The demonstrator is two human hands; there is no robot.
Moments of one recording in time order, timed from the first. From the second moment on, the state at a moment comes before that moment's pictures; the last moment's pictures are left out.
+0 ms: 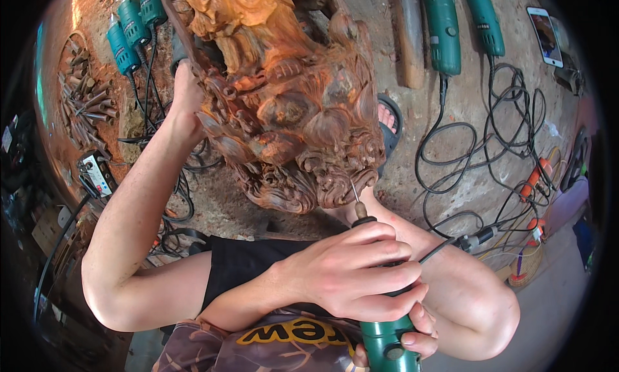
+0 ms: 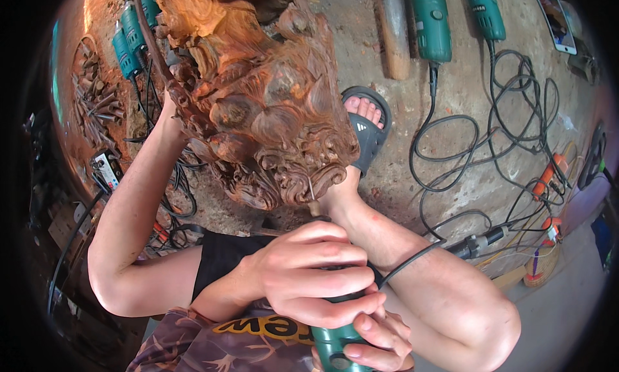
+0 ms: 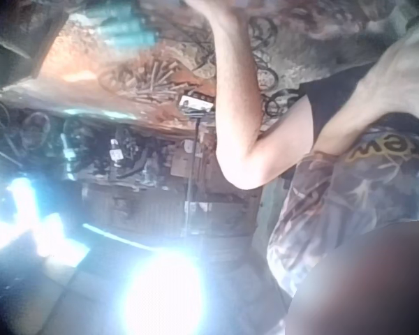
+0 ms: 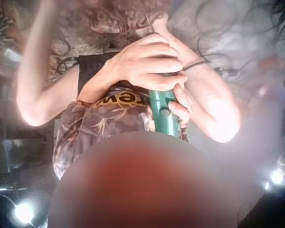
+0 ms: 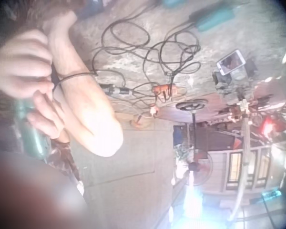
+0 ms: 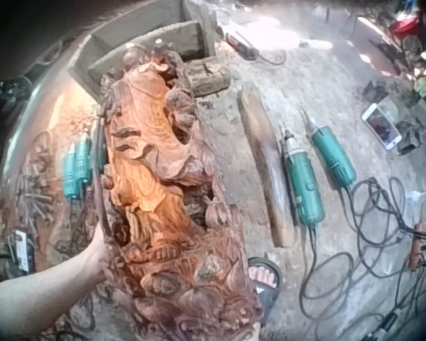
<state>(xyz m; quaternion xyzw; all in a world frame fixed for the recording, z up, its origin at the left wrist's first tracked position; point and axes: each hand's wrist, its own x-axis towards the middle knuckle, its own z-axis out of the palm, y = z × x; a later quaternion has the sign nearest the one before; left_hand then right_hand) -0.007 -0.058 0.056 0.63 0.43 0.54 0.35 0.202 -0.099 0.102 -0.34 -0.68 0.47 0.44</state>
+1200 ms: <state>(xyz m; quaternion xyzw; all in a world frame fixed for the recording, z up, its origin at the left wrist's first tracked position) 0.015 -0.035 0.010 0.59 0.46 0.66 0.09 0.192 -0.046 0.105 -0.34 -0.70 0.49 0.40</state>
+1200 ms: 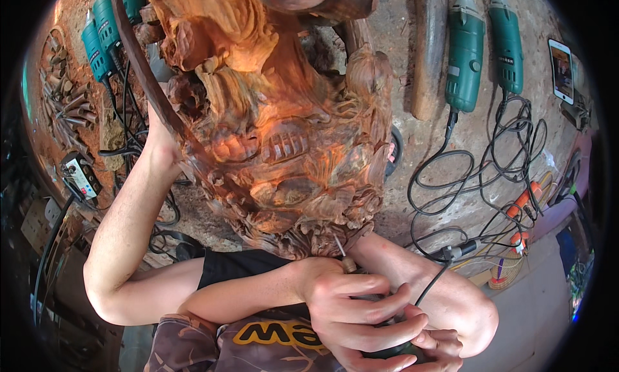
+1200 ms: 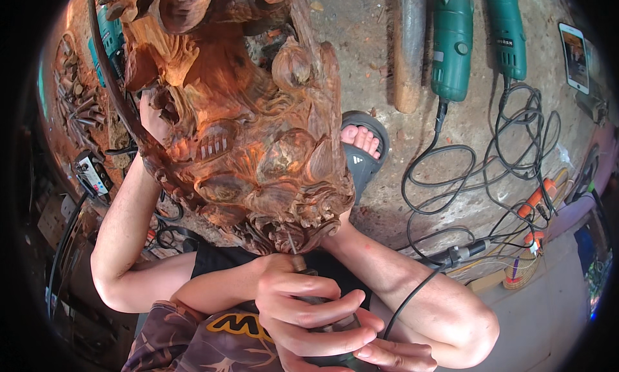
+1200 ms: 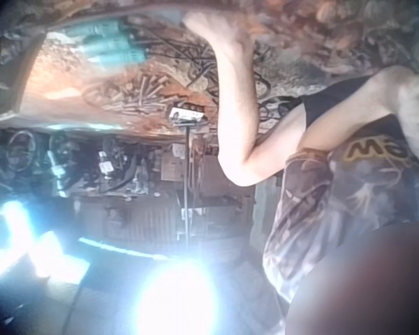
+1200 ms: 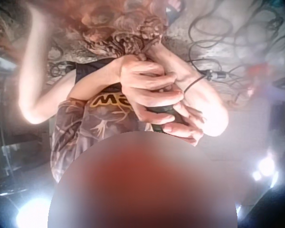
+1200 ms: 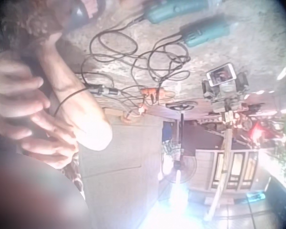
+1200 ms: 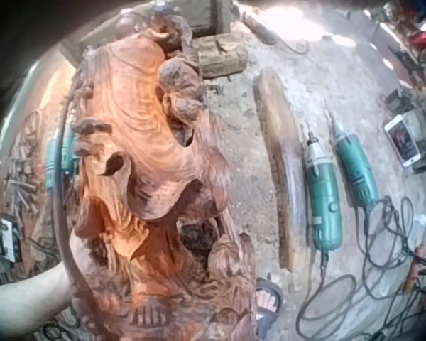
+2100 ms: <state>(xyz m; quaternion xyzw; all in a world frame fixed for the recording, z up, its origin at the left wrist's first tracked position) 0.010 -0.032 0.042 0.63 0.39 0.63 0.22 0.217 -0.028 0.108 -0.30 -0.70 0.51 0.39</state>
